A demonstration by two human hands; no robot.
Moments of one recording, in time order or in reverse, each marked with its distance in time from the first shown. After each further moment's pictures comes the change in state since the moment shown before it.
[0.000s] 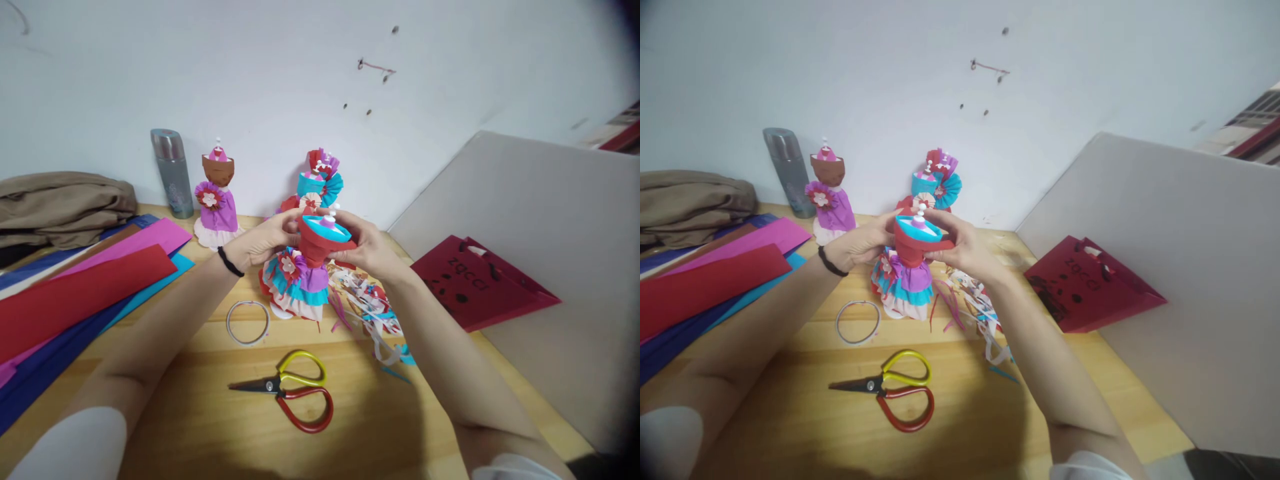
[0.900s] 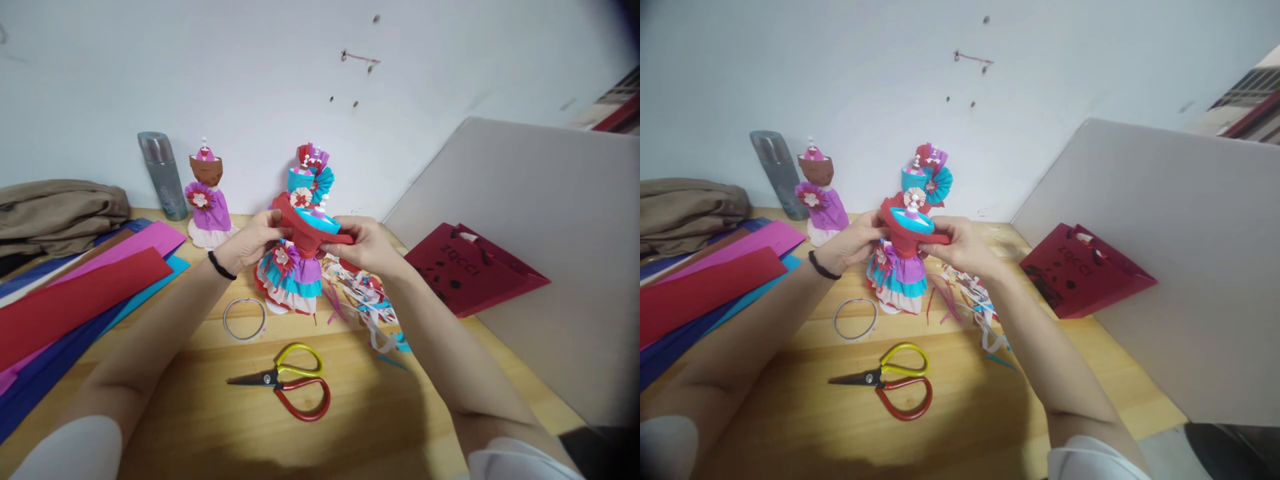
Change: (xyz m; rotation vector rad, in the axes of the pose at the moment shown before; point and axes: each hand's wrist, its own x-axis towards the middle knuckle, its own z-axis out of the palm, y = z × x) left_hand -0.005 -0.004 0.005 -0.017 0.212 0.034; right_hand -0.013 -0.017 0.001 0.042 -0.025 0.048
